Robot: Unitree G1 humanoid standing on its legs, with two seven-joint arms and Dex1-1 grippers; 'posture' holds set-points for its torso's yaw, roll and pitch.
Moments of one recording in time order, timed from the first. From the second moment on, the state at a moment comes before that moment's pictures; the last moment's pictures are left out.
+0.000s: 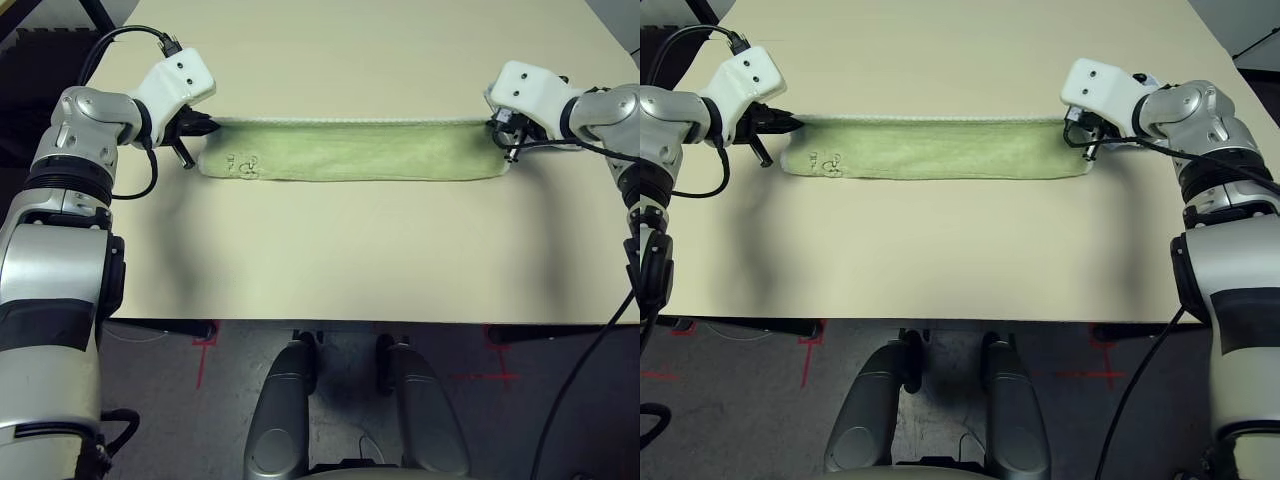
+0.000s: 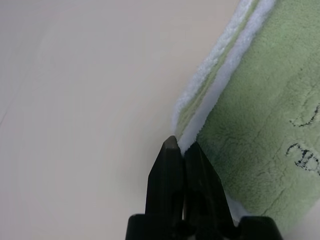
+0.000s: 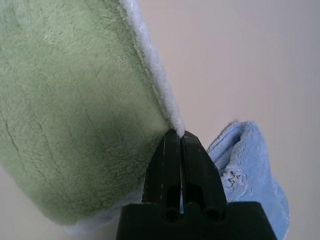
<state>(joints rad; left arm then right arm) -1.35 0.75 -0.25 1.24 0.24 -0.17 -0.95 -1.31 -0.71 0.34 1.23 -0.33 -0.26 0.78</state>
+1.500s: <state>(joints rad) -1.03 0.67 0.05 0.81 -0.18 -0.04 -1.45 -0.96 -0.65 -0.27 0.69 0.46 0.65 1.05</state>
